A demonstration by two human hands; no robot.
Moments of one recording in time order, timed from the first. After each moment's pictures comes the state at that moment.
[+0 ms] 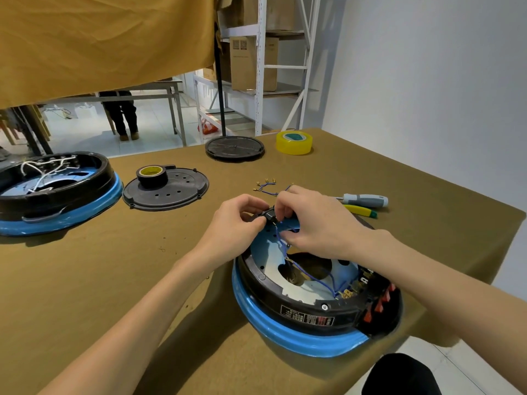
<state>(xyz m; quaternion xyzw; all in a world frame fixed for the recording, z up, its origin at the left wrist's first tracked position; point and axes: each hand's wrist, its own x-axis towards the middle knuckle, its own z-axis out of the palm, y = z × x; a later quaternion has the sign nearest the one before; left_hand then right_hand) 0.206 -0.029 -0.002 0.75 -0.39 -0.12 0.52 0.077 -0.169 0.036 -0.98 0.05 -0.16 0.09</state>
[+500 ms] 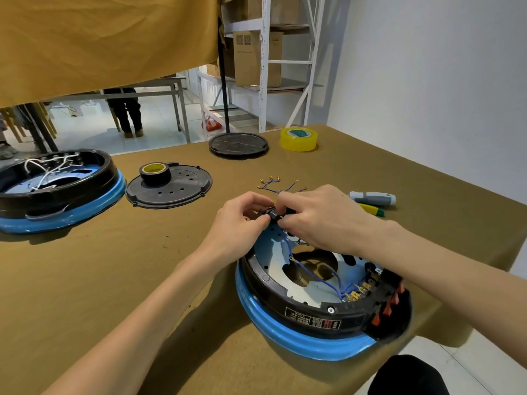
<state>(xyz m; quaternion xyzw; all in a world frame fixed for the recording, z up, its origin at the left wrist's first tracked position) 0.205 -0.029 -0.002 0.76 -0.39 -0.11 0.51 0.080 -0.188 0.036 -0.95 -0.17 -0.19 -0.18</state>
